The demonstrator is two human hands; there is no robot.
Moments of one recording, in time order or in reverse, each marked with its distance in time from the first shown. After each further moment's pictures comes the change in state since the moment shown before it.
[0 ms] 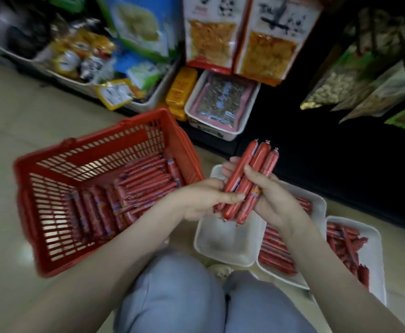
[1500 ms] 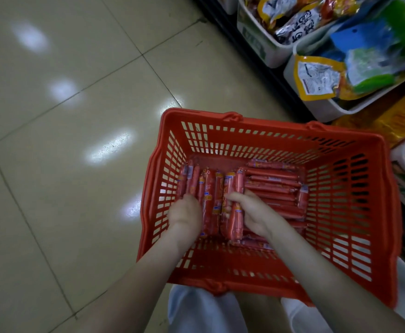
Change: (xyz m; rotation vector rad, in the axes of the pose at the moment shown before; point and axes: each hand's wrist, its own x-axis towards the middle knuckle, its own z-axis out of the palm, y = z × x) left_hand -0.060 -0.199 -0.288 0.839 0.873 -0.790; right_hand 0.248 0.275 0.169 -0.694 -0.141 0.650
